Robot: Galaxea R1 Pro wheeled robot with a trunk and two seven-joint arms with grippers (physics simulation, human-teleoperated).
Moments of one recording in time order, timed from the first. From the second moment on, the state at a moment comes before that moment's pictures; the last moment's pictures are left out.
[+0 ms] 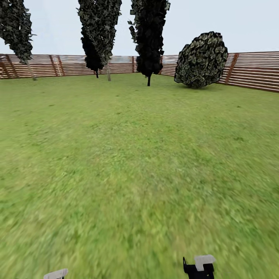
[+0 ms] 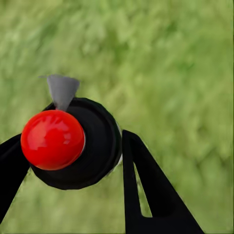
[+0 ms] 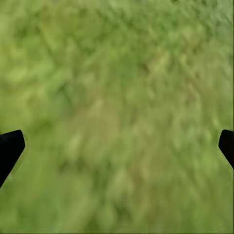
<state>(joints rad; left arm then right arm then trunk) -0.33 0.18 -0.11 -0.12 0.35 -0.46 -0.01 -0.43 -0.01 0.41 -0.03 -0.21 -0.58 -0.23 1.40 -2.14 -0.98</state>
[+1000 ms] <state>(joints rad) -0.33 0.18 -0.11 -0.12 0.36 -0.46 -0.01 -0.43 -0.01 0.41 -0.03 -0.21 -0.58 -0.23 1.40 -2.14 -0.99</state>
